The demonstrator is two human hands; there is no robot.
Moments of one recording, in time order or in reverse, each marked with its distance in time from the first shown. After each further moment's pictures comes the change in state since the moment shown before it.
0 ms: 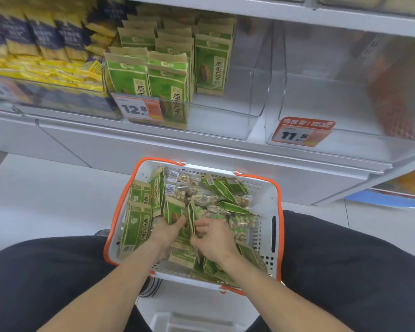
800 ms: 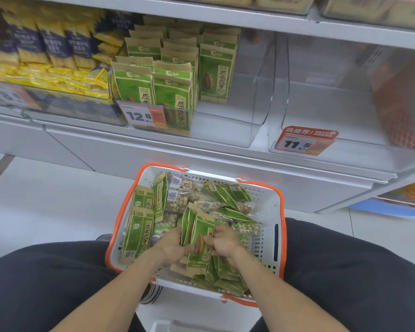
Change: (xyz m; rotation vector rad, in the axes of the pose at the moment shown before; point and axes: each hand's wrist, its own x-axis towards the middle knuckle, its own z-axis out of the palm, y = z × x) left_hand -0.009 0.000 0.002 0.633 -0.227 0.274; right_hand 0.047 0.042 -0.003 0.451 -0.151 0.389
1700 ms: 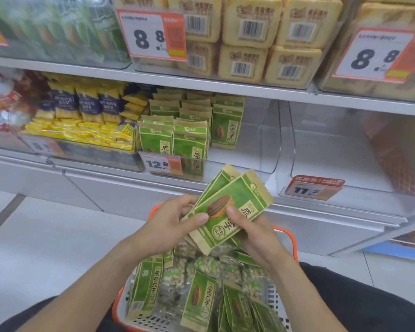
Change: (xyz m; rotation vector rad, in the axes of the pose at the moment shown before) left_hand -0.086 0.110 -0.128 -0.271 0.153 0.673; right_hand -0.105 -0.146 -0.031 0.468 -0.194 -0.756
